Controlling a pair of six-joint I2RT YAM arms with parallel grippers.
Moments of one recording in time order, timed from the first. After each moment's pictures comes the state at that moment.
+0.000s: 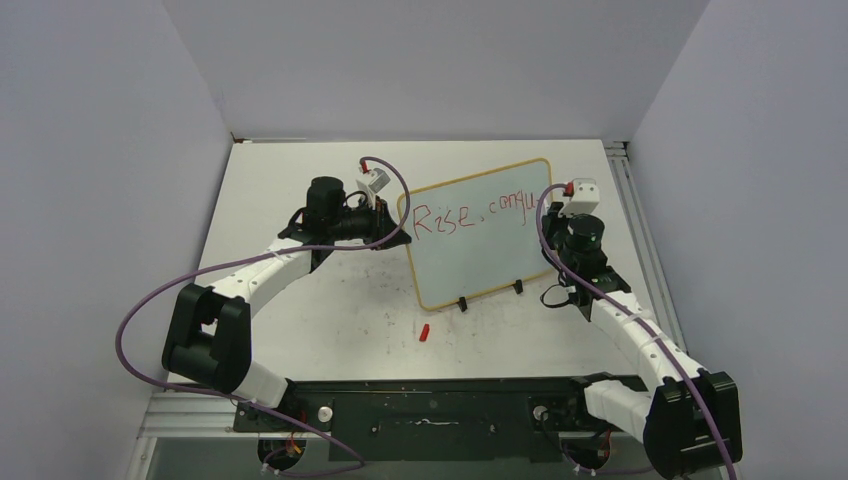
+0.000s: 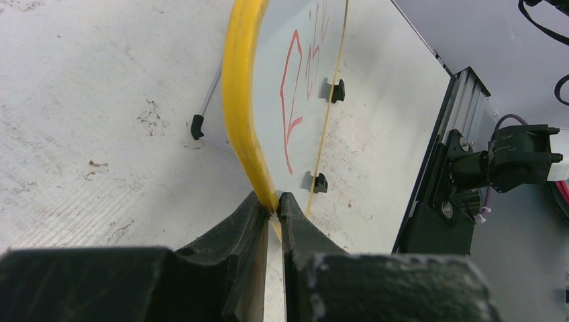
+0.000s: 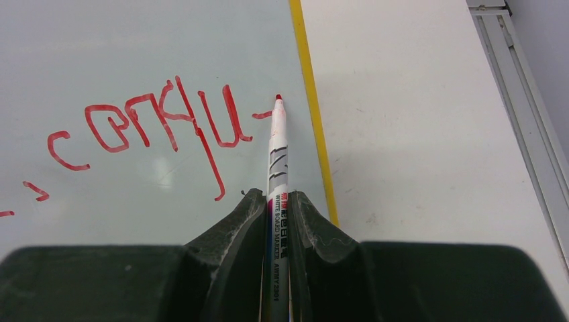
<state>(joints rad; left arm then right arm) -0.37 1.50 0.96 0.06 0.76 -0.25 0.21 1.07 0.62 0.16 0.16 0.11</state>
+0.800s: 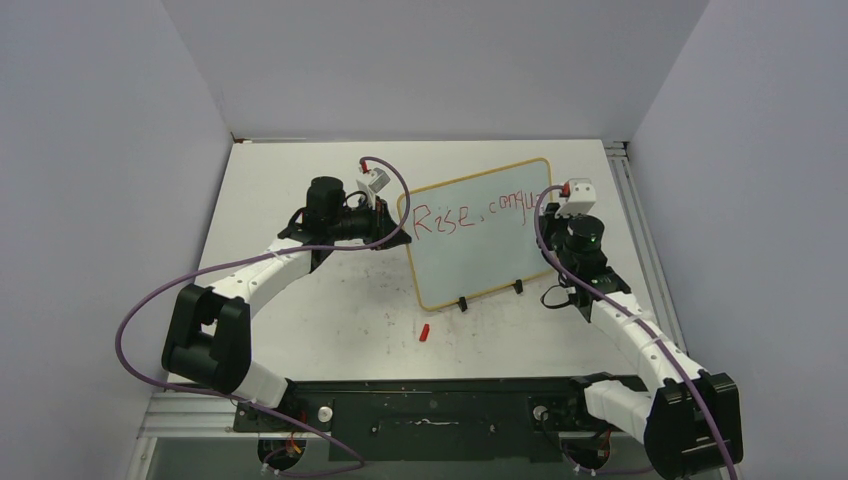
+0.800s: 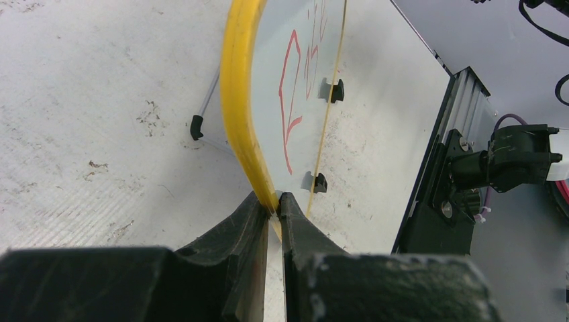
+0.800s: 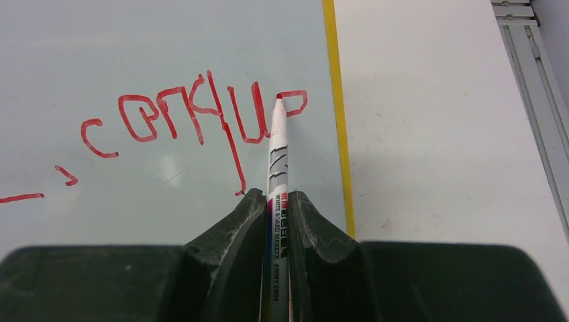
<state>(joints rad) -0.37 1.50 0.96 0.06 0.76 -0.25 0.22 1.07 0.62 0.17 0.10 0.10</state>
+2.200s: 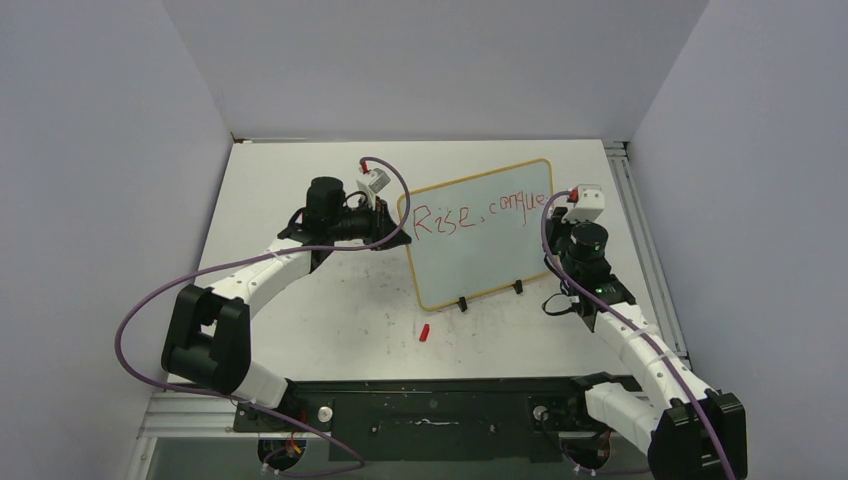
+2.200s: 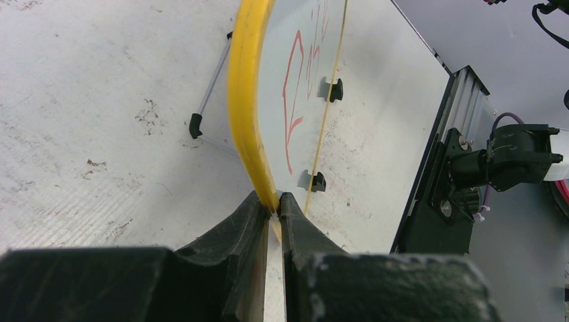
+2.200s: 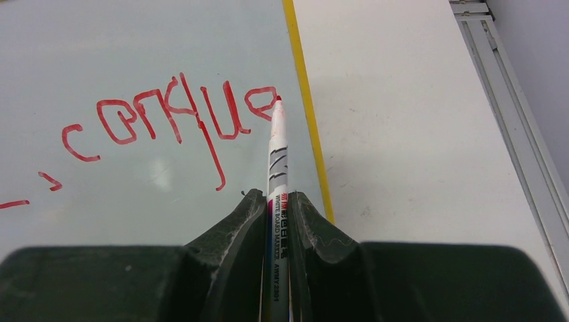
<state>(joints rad) -0.37 1.49 0.96 0.06 0.76 -0.25 0.23 0.98 0.59 0.13 0.20 0.12</state>
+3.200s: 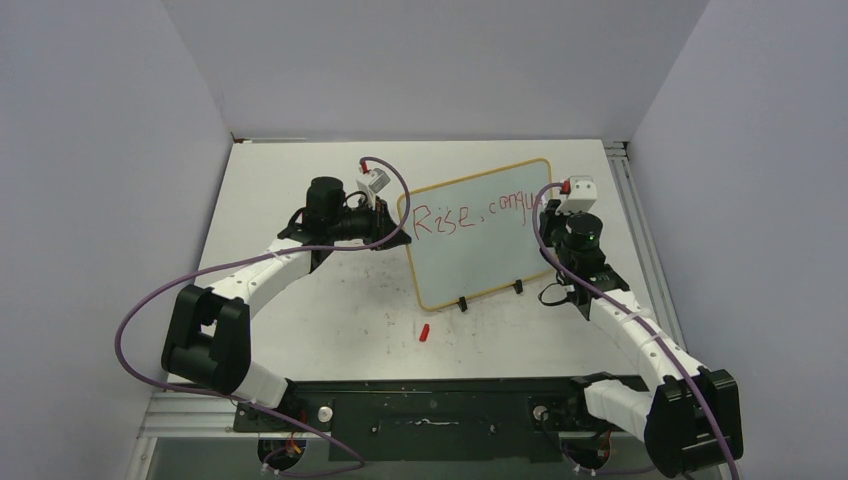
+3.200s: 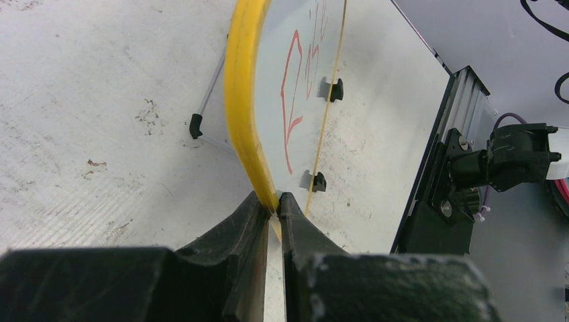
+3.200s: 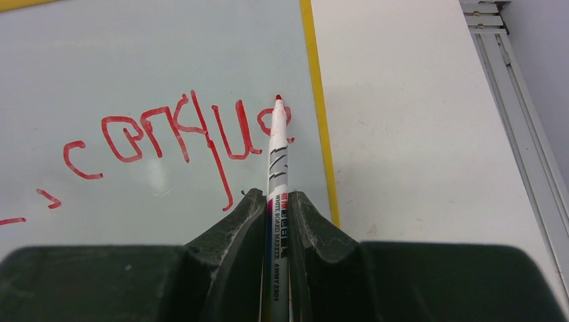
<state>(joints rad) -0.37 1.49 0.96 0.06 0.76 -0.25 0.23 1.08 0.63 0.18 0.17 0.09</state>
